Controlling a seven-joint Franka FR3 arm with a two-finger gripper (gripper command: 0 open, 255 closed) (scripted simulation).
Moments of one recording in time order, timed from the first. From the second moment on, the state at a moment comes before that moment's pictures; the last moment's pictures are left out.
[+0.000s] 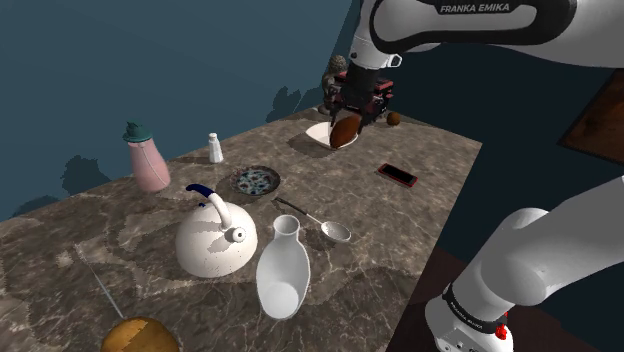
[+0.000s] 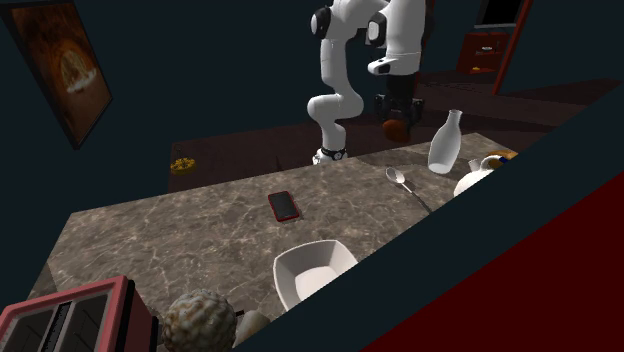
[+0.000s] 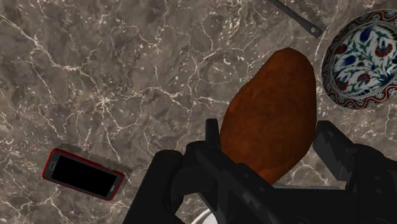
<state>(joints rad) -0.10 -0.38 0.08 -2.10 0.06 1.82 0.97</state>
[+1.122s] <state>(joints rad) 0.03 -0.31 0.36 -2.04 0.11 1.84 1.36</state>
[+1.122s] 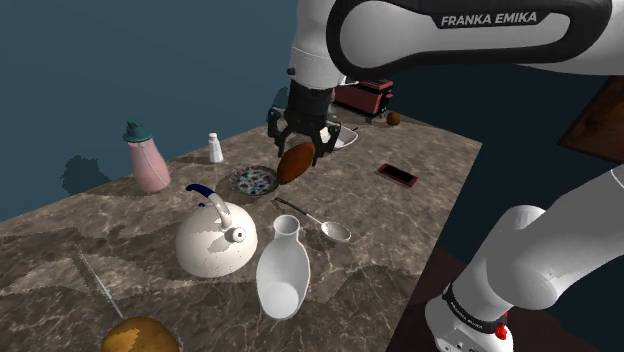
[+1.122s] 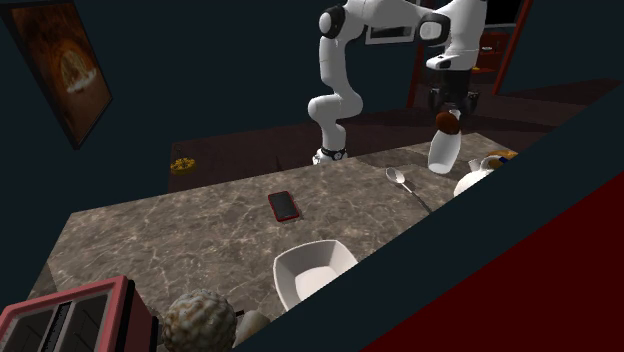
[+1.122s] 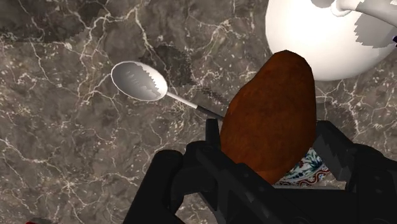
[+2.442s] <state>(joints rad) 0.04 -0.28 0.39 -2.27 0.11 2.10 1.37</state>
